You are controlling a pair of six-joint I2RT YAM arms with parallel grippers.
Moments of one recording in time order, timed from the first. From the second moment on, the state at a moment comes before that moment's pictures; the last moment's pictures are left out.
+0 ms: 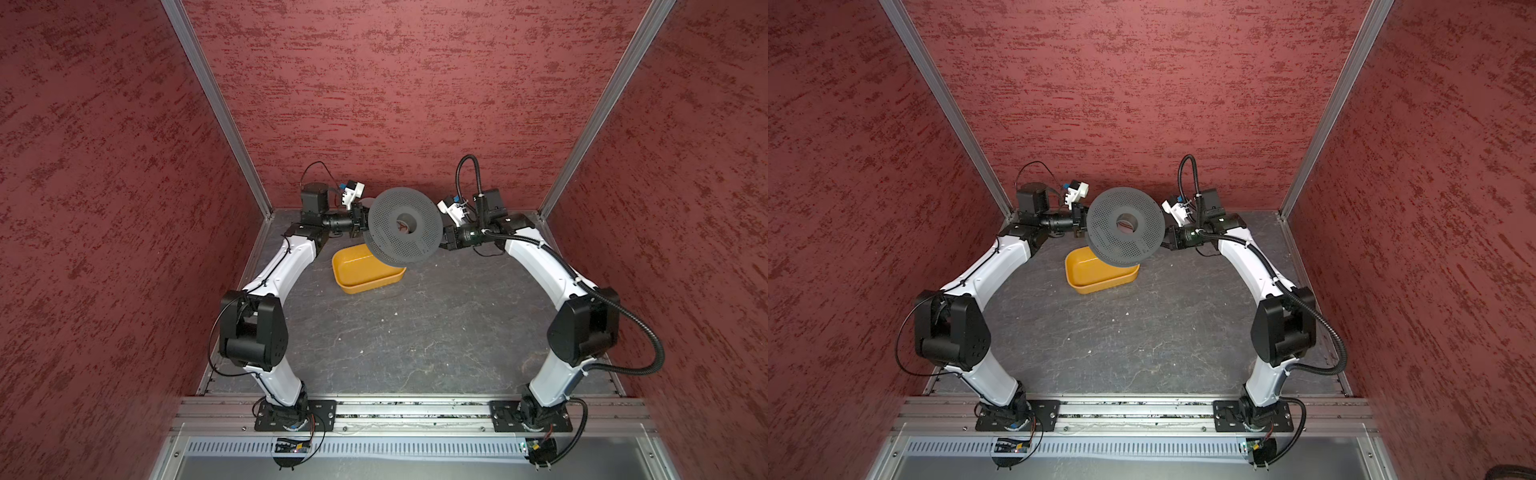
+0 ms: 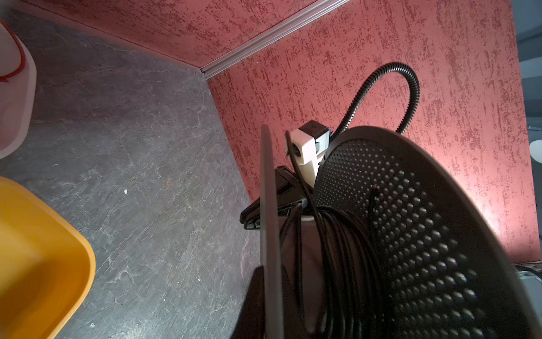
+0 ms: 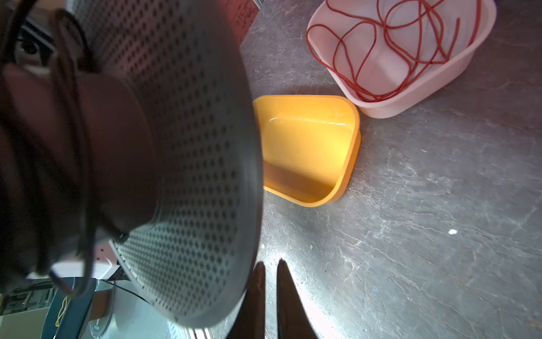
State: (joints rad) left arm -0.16 1.70 1.43 -0.04 1.13 -0.87; right arm 0.29 1.74 1.61 -0.69 -0.78 0.15
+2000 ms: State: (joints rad) left arm -0.14 1.65 1.32 0.12 1.15 -1.11; right arm 0.28 1.15 0.77 -0.02 -0.50 0.23
